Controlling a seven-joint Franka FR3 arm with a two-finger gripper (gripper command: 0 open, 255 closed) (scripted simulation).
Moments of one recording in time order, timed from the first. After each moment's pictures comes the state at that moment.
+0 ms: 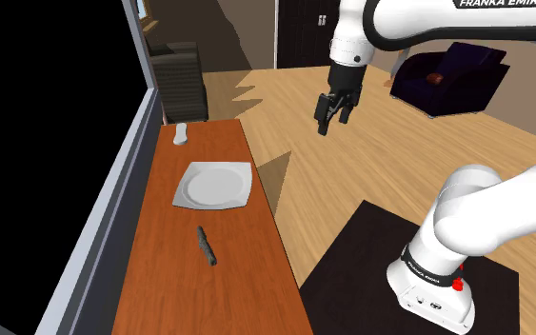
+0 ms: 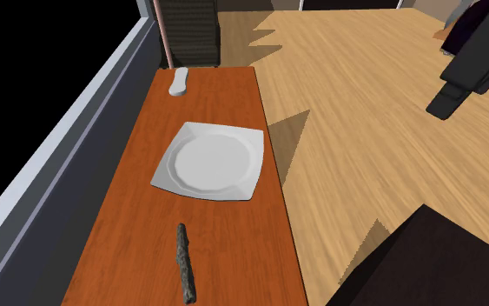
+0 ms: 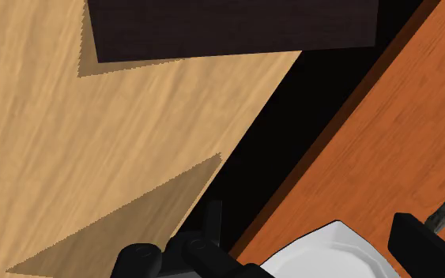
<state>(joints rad) 0.00 -0.77 0.07 -2.39 0.04 1.68 0.16</state>
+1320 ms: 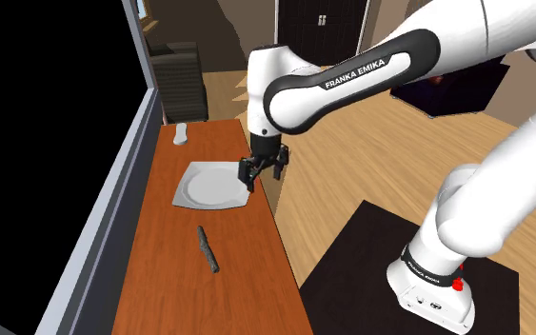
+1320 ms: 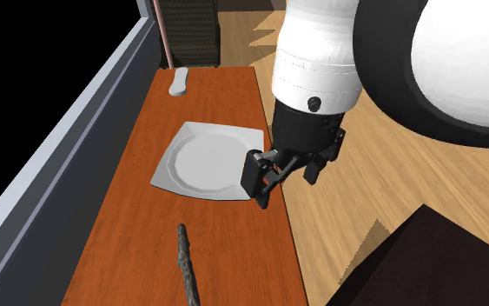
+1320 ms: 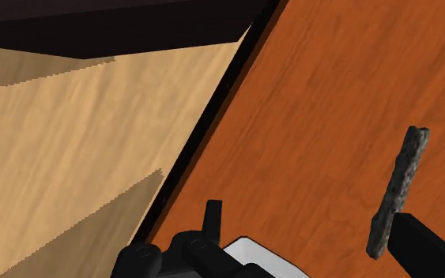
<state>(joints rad) 0.06 -0.25 0.30 -2.33 0.17 2.09 0.45</state>
